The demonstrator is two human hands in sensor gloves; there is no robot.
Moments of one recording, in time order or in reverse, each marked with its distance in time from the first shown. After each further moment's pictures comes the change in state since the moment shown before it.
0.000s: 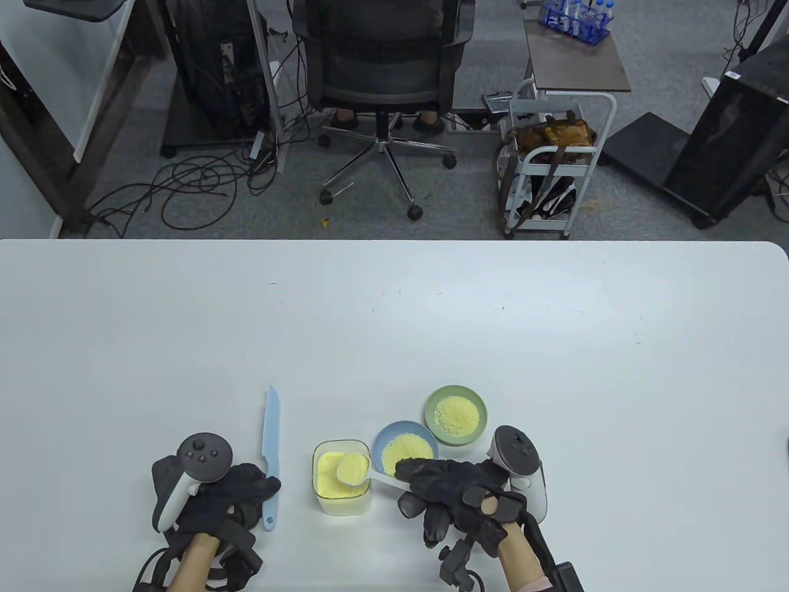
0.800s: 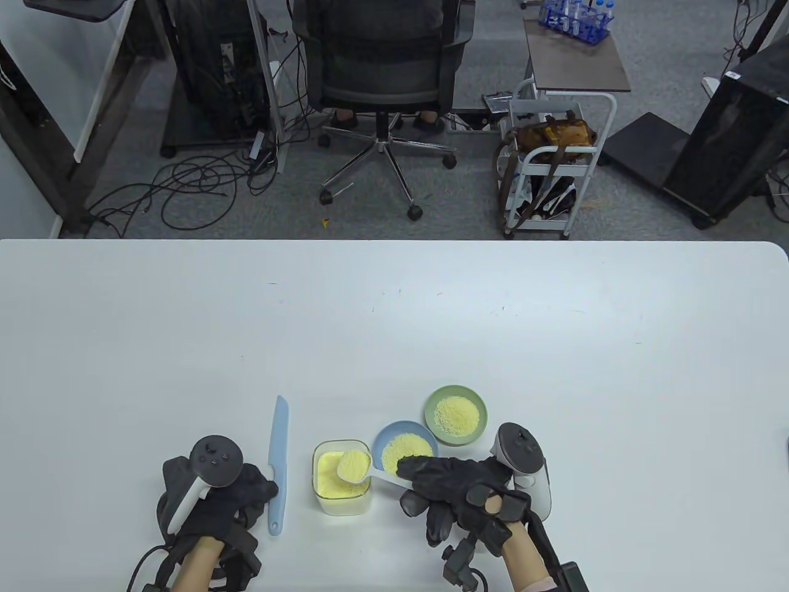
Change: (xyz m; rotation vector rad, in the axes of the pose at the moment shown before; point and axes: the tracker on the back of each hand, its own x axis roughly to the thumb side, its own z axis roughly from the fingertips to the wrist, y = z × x) left_hand 0.008 0.001 0.009 0.115 -0.016 -0.127; right_hand 0.008 -0.002 0.002 0.005 -0.032 0.011
